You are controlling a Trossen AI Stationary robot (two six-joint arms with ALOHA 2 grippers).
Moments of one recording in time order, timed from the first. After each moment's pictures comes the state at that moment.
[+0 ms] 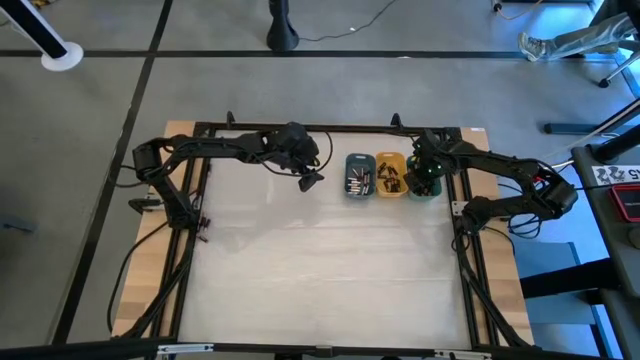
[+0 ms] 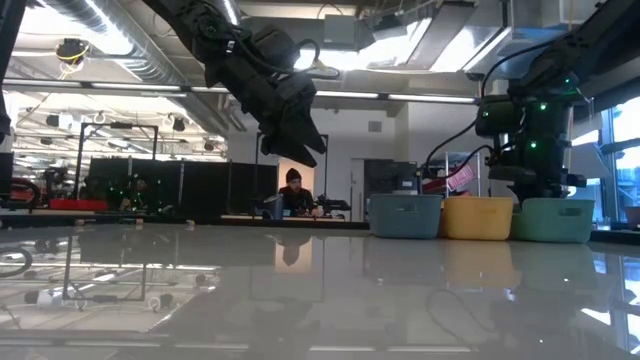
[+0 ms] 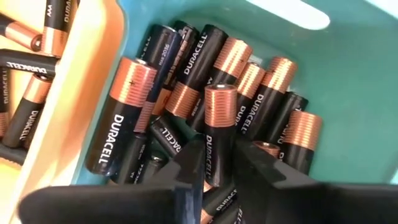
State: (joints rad) left arm 0.41 1.68 1.10 -0.19 0.22 -0.07; right arm -0.86 1.25 0.59 -0.68 0.03 0.23
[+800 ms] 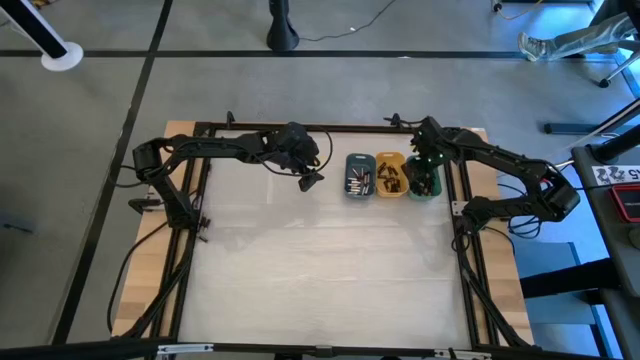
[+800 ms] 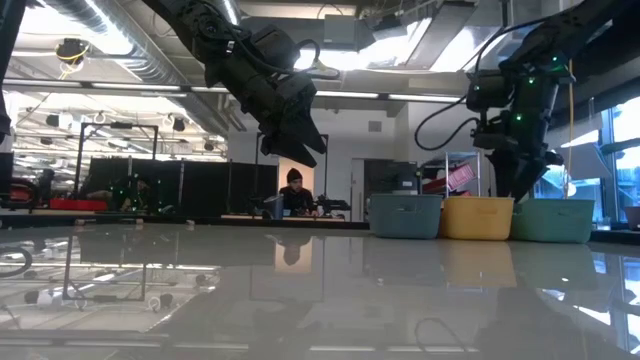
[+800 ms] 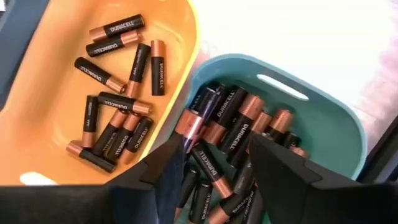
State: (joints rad) left arm 0.41 1.68 1.10 -0.19 0.22 -0.08; right arm -0.86 1.23 0.75 -0.78 -0.03 0.18
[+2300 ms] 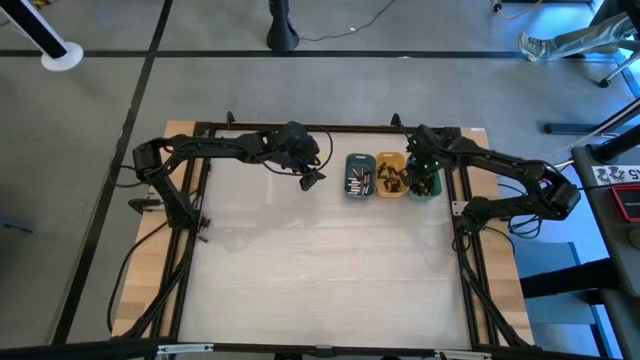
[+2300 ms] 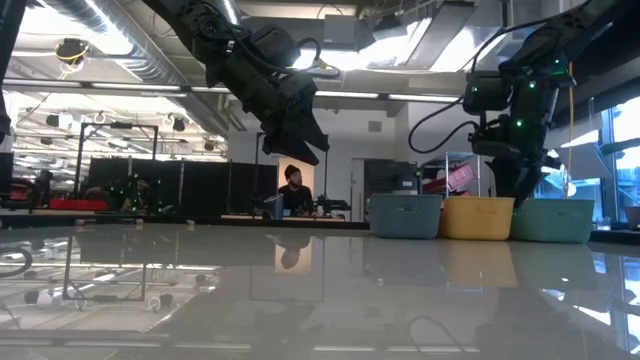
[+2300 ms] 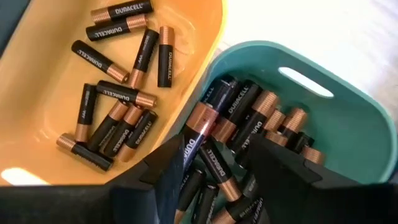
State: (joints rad) left arm 0.41 1.68 1.10 -0.17 0.22 -0.09; right arm -0.77 1.23 0.70 -0.73 0.03 0.21
